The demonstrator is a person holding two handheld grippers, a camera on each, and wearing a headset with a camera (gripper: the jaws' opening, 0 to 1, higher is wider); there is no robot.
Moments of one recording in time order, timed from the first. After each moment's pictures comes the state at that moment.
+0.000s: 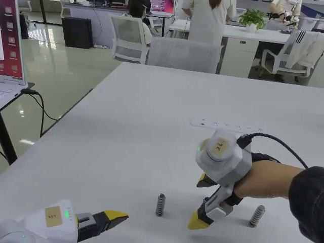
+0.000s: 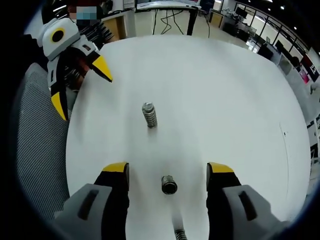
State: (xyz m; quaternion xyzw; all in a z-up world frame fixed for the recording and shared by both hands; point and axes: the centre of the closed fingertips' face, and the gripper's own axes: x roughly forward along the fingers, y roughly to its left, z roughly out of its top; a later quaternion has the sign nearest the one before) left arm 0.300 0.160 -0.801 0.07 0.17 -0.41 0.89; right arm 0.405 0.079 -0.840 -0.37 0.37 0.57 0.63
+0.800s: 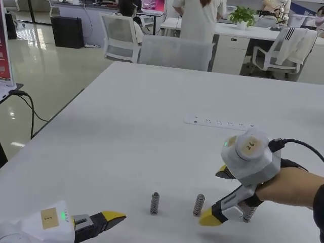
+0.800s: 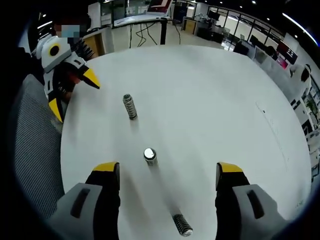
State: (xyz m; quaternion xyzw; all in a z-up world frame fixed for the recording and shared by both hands) left arm 0.301 0.154 -0.802 0.07 0.17 -0.42 0.89; right arm 0.422 0.037 -0.825 -0.31 0.35 0.51 0.72
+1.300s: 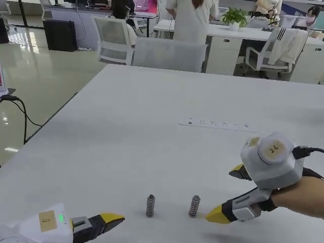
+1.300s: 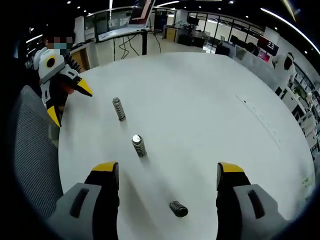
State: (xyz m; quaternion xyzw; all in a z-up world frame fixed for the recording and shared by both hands) left arm 0.303 0.148 -0.800 0.07 0.17 -0.42 0.89; right arm 0.427 0.005 -0.813 -0.26 0.33 0.47 0.78
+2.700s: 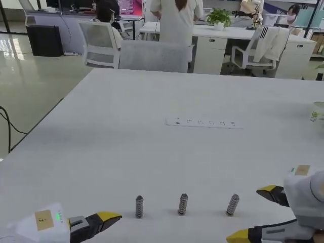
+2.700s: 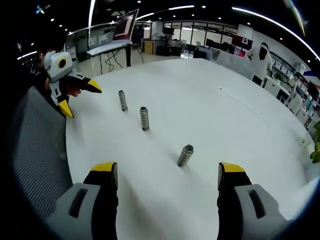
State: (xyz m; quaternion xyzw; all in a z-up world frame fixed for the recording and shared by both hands) left arm 0.305 0.132 -0.795 0.07 0.17 -0.43 0.88; right arm 0.372 -0.056 -0.807 -0.19 0.30 0.41 0.84
